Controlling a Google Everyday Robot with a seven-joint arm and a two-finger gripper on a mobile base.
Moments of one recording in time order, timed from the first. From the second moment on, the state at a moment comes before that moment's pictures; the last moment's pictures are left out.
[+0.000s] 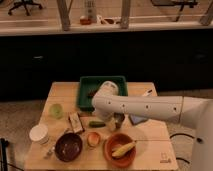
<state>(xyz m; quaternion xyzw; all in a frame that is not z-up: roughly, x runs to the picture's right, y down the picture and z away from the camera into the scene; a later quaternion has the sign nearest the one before) -0.010 0.184 0.792 -0.26 -0.15 -0.36 0.88</state>
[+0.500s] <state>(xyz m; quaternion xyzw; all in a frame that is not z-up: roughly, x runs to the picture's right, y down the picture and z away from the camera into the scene) -0.023 0.199 0.816 -0.26 -0.17 -0.36 0.88</state>
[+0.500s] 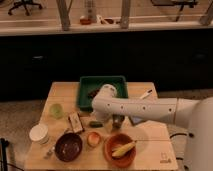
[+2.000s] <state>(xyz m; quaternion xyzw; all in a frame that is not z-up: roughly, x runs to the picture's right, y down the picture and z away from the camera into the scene) -0.023 0.195 0.833 -0.28 -0.14 -0.37 0.88</state>
